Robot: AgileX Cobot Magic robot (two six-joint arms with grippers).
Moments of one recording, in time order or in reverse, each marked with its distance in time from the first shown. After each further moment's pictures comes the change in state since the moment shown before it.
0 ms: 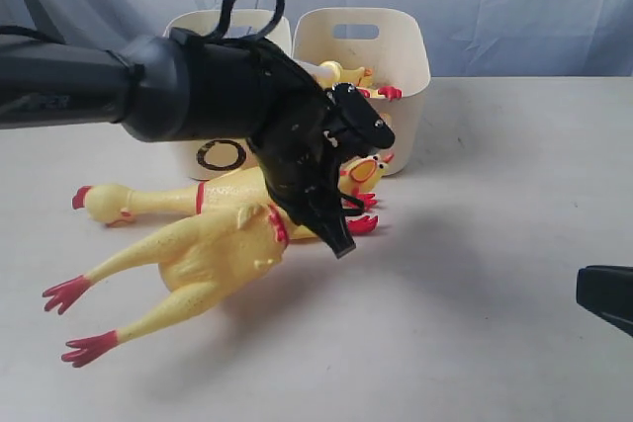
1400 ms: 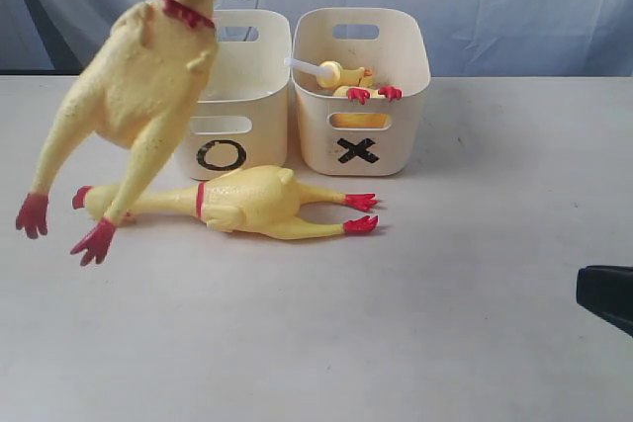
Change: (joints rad) left arm 0.260 -0.517 0.038 -0.066 -0.189 -0.135; right arm 0.000 0.000 0.000 0.000 0.000 0.000
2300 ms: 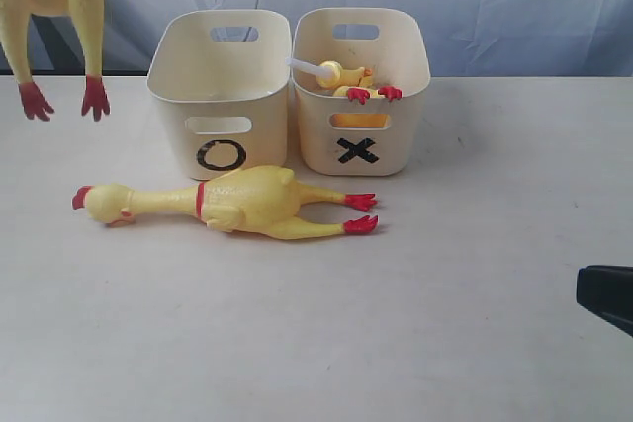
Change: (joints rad) left arm 0.412 -0.006 0.000 -0.239 -0.461 -0.002; right arm 0.000 0.000 0.000 0.000 0.000 0.000
